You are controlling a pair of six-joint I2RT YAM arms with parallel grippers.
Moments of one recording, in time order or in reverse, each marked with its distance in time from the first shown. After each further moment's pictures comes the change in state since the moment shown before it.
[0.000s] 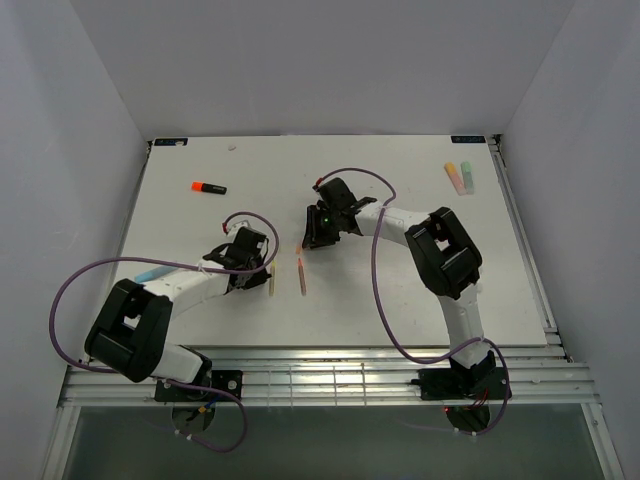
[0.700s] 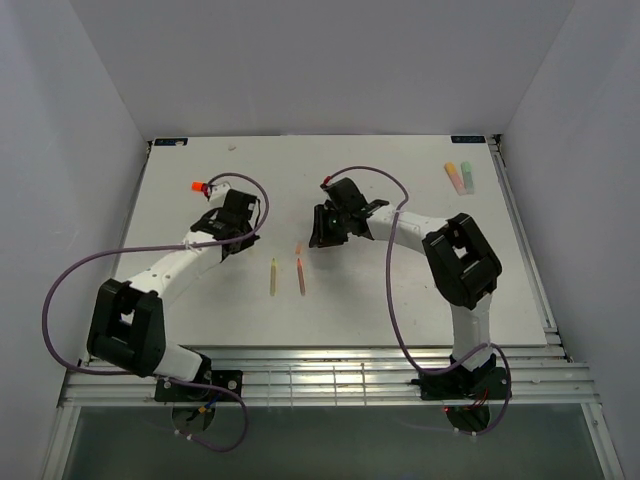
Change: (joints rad) left arm 0.068 0.007 0.281 -0.206 -0.198 0.011; right arm -0.008 -0.130 -0.116 0.018 0.033 -0.017
